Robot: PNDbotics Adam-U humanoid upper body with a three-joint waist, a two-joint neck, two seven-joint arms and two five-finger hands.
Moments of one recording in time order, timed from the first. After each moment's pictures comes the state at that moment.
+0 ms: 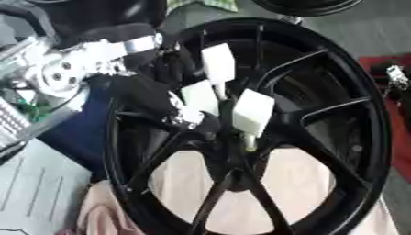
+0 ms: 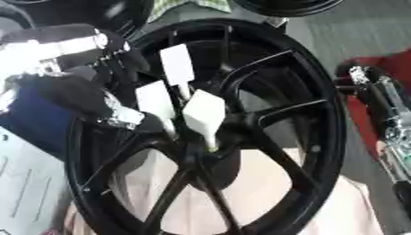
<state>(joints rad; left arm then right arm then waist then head) -1.19 0.69 -0.76 -1.83 -0.04 0.83 -0.38 -0.32 -0.63 -0.07 -1.56 -0.28 0.00 -0.14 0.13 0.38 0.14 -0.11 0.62</state>
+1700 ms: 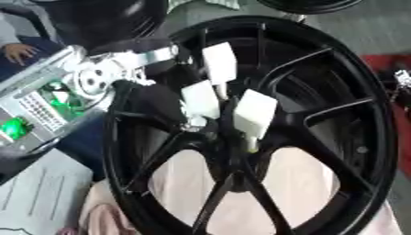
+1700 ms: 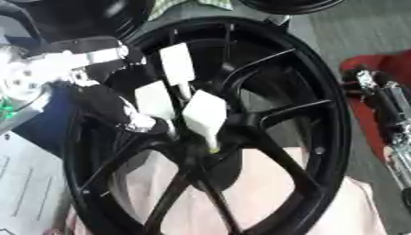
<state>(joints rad) -1.19 0.63 -0.77 -1.77 -0.11 0.78 -0.43 -0.32 -0.63 -0.07 -1.55 -0.28 0.00 -0.14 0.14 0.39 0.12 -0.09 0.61</state>
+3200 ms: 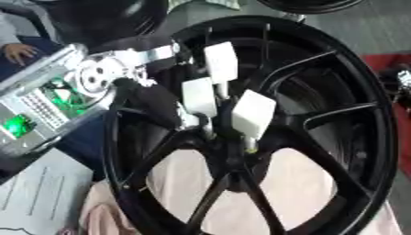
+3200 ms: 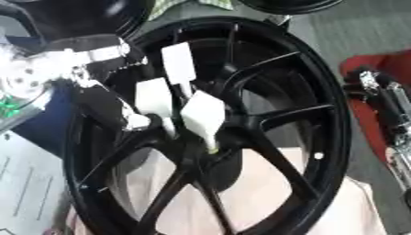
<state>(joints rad) -1.19 0.63 -0.77 -1.76 -0.10 0.76 -0.40 -0.31 -0.63 -0.07 -1.55 -0.28 0.00 -0.14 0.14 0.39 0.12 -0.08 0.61</state>
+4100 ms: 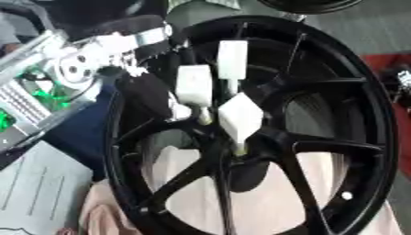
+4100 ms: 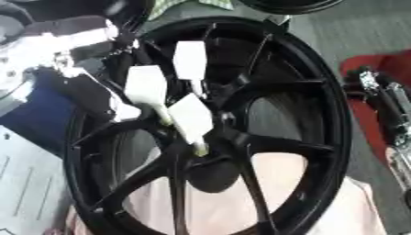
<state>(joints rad) -1.19 0.69 -0.70 -1.83 -0.05 0.76 -0.36 -0.31 -0.63 -0.07 -1.55 -0.28 0.00 -0.14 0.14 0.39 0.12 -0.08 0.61</state>
